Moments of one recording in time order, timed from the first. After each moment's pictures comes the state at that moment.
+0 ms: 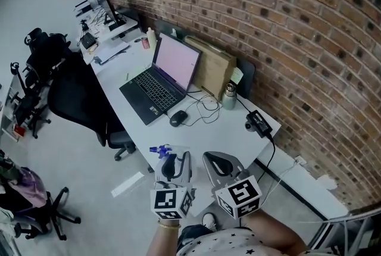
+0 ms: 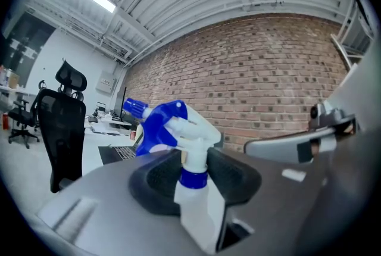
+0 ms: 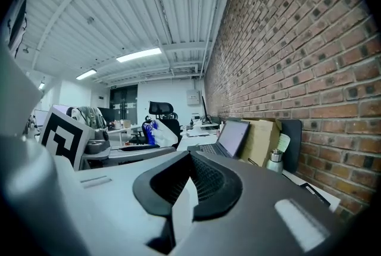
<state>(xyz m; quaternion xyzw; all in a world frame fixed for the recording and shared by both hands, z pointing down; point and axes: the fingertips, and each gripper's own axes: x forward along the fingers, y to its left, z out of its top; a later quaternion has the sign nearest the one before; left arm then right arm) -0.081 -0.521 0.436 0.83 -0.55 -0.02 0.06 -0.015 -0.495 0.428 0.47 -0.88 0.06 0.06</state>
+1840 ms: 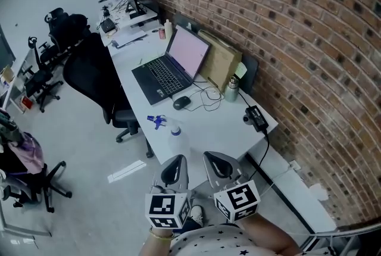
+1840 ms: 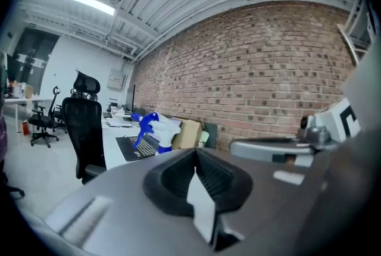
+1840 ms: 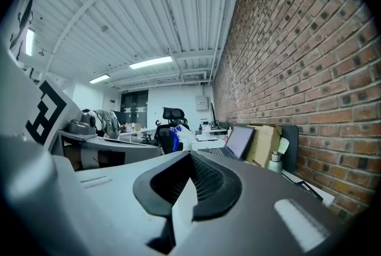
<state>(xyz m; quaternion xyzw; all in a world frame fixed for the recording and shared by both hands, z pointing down) -0.059 -0.402 0.424 0.80 -0.59 0.03 0.09 0.006 -0.407 0.420 0.43 -0.90 0.03 0.04</state>
